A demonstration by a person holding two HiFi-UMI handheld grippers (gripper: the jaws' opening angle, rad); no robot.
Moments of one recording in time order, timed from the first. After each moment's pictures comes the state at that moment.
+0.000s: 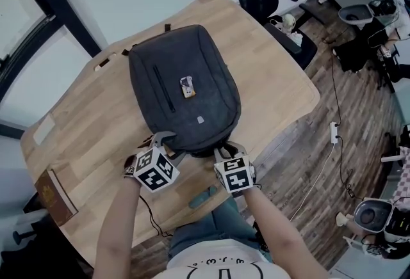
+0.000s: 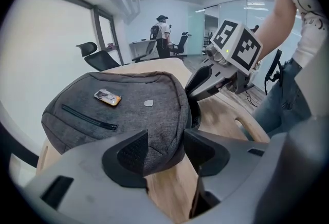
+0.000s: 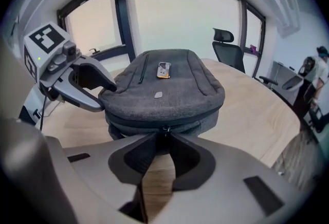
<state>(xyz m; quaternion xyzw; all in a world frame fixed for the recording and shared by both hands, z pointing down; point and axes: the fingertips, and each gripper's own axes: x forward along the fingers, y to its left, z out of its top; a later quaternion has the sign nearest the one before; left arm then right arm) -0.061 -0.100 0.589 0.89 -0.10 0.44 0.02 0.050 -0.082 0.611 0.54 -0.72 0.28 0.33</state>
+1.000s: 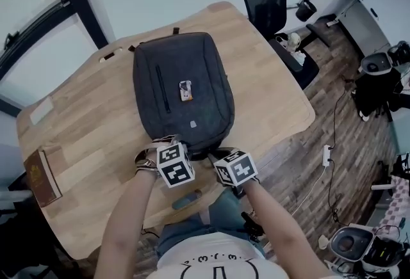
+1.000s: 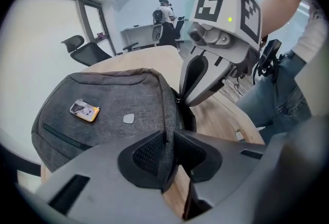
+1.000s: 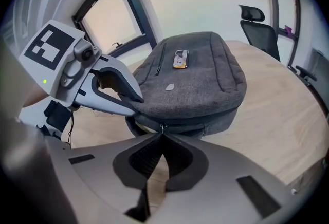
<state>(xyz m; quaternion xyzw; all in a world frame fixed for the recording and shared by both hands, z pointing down) 0.001 -0.084 0.604 0.86 -0.08 0.51 0.01 0.048 -0.071 0.608 0.36 -0.78 0.34 0.37</state>
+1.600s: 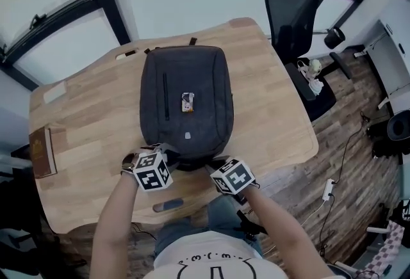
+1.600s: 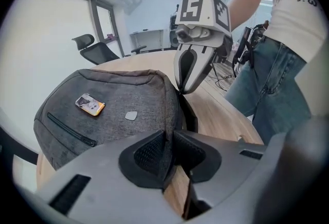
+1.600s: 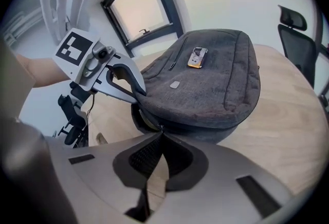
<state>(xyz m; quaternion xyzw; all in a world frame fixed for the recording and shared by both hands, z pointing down) -0.006 -0.086 0.602 0.87 -0.11 0.48 0.04 0.071 -0.080 0.604 0.20 -0.83 0.28 0.43</state>
